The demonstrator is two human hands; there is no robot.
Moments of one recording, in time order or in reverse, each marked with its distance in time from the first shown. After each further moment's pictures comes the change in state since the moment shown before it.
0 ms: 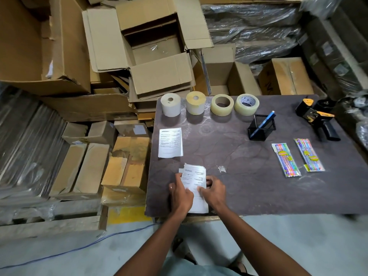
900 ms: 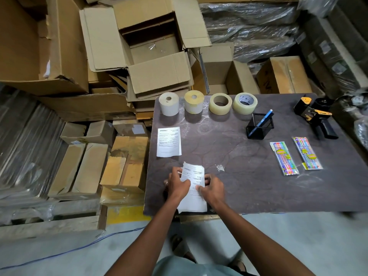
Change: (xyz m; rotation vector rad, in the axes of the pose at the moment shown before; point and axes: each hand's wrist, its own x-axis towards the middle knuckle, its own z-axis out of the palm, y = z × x) left_hand 0.028 0.012 -0.011 -0.101 -0.077 -0.041; right_hand -0.001 -0.003 -0.003 0.011 -0.032 0.022
